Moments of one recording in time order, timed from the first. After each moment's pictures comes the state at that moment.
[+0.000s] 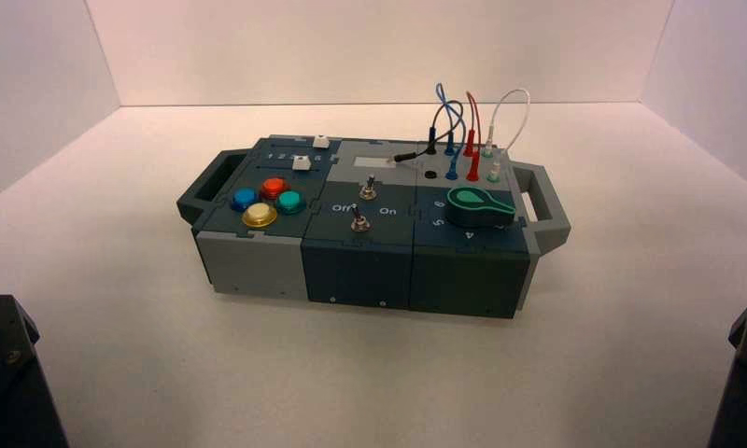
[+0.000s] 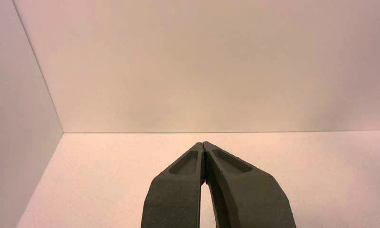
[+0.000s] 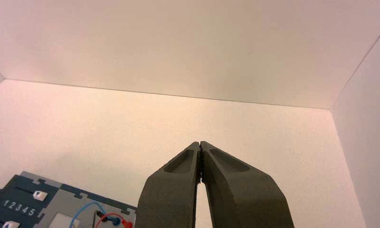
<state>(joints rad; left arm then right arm) -0.13 -0.64 0.93 -0.10 0.00 -0.01 0.16 -0.66 0.88 0.02 0.22 0.01</state>
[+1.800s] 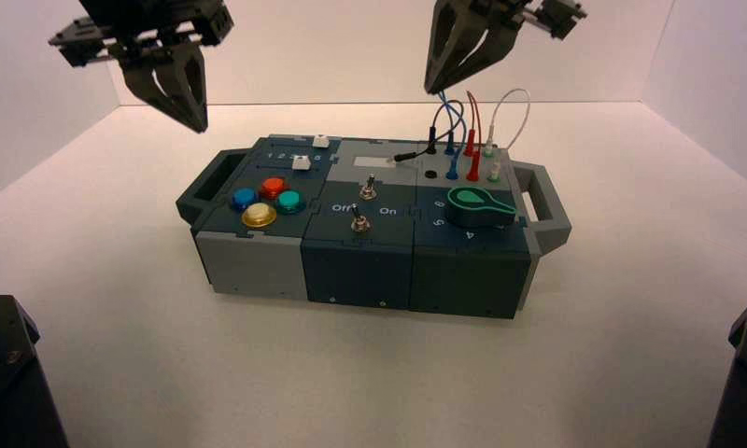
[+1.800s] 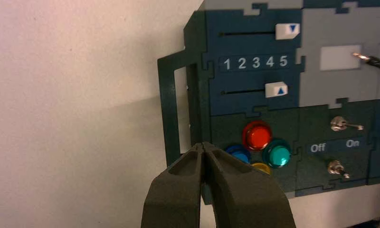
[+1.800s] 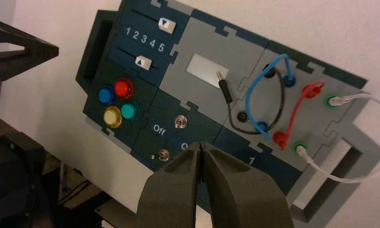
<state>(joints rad) -0.31 -0.21 0.84 -0.18 0.70 -0.03 0.58 -0.19 0.71 0.41 0.67 0.03</state>
